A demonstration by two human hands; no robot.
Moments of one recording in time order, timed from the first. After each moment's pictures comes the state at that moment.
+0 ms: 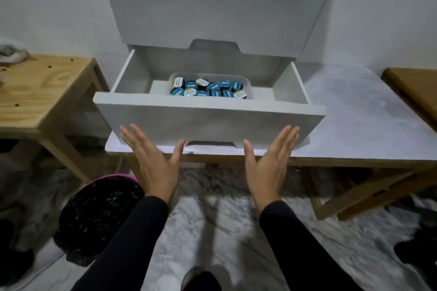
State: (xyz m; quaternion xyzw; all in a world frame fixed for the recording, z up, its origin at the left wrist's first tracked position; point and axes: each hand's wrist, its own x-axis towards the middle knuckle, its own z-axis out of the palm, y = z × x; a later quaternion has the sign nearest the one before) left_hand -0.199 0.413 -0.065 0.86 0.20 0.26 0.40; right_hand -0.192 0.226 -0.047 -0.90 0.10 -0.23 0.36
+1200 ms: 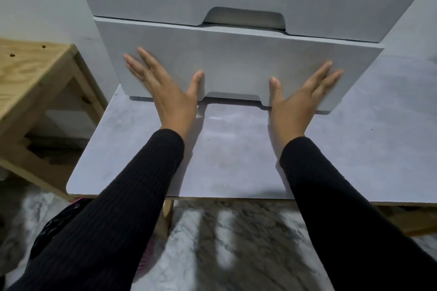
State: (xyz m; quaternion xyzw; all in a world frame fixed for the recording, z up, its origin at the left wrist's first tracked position) left_hand 0.021 0.443 -0.078 0.82 0.15 0.33 0.44; right_hand 0.033 0.245 -0.080 -0.84 0.10 -0.32 0.44
